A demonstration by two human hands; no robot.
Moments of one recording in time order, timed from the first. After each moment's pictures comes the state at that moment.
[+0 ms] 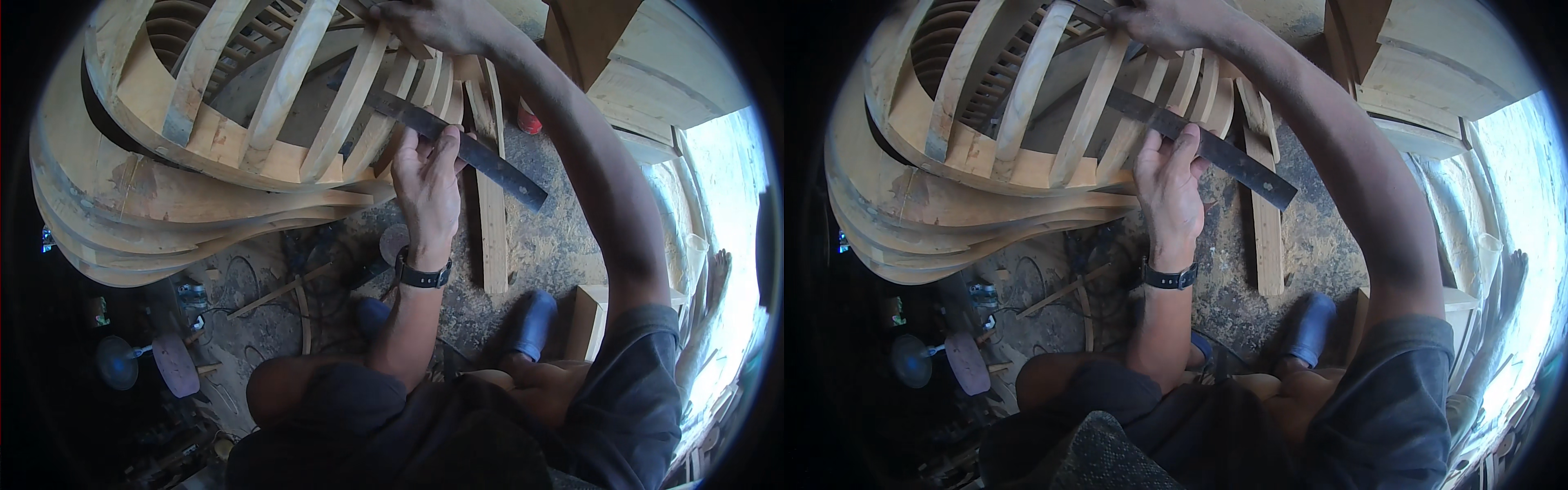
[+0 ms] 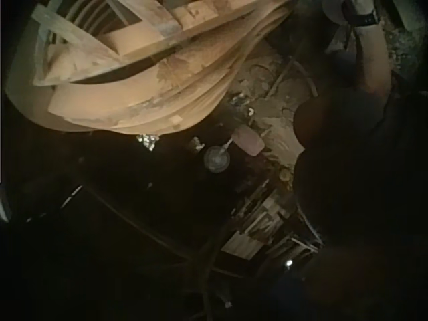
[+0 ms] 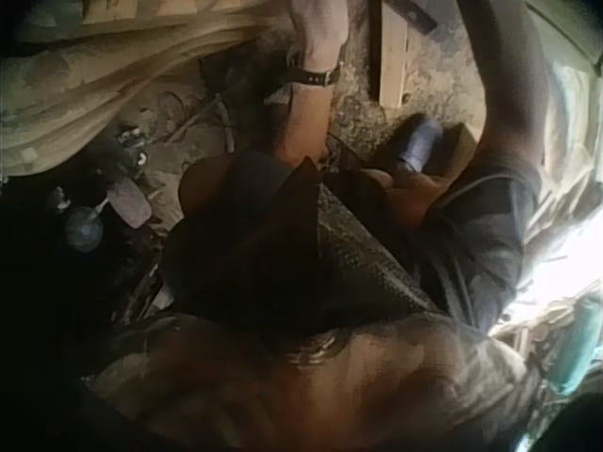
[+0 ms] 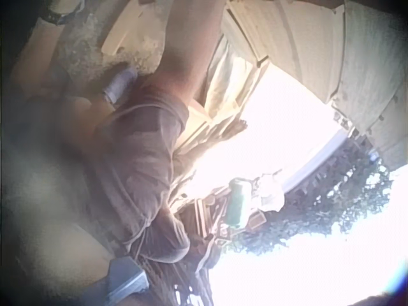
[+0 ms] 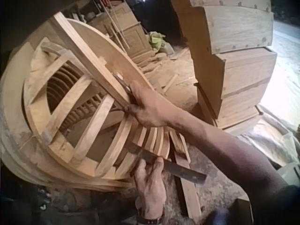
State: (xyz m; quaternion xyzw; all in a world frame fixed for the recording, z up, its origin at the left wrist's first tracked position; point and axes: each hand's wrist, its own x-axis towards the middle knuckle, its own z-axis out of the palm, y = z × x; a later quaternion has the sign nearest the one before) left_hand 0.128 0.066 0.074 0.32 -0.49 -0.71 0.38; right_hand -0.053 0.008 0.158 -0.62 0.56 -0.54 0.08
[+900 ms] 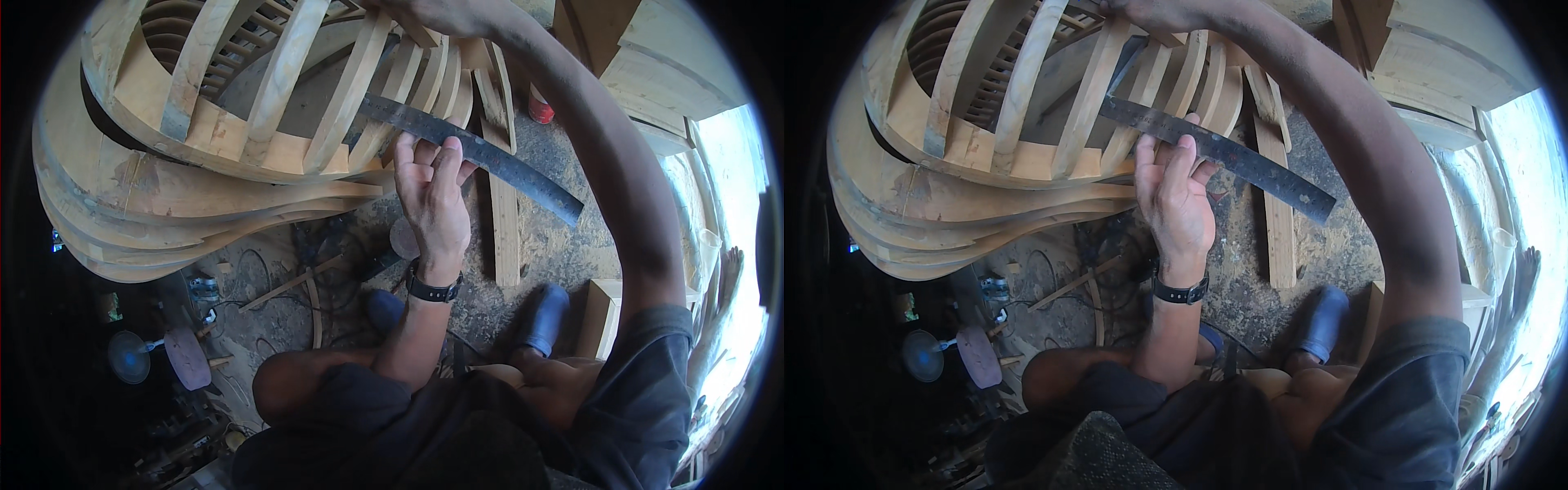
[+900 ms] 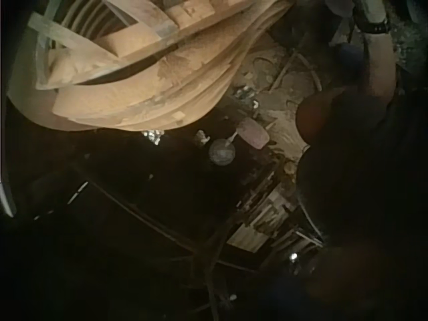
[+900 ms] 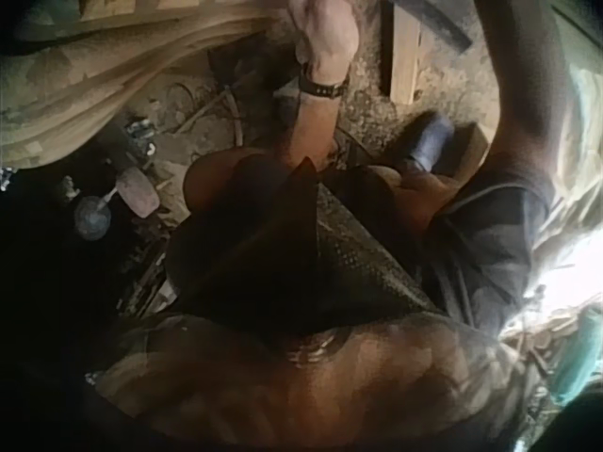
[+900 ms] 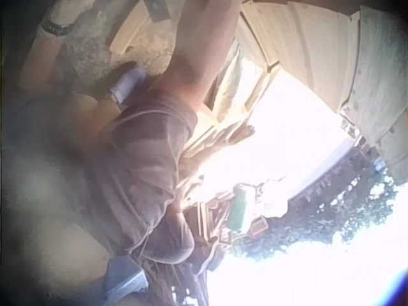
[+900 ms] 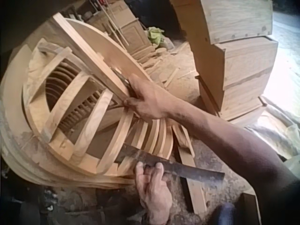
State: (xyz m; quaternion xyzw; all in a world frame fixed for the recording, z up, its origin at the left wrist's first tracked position) left_hand 0.140 0.089 0.076 0.31 -0.44 -0.71 0.45; right_hand -0.061 0.005 0.155 -0.63 0.57 -0.52 0.10
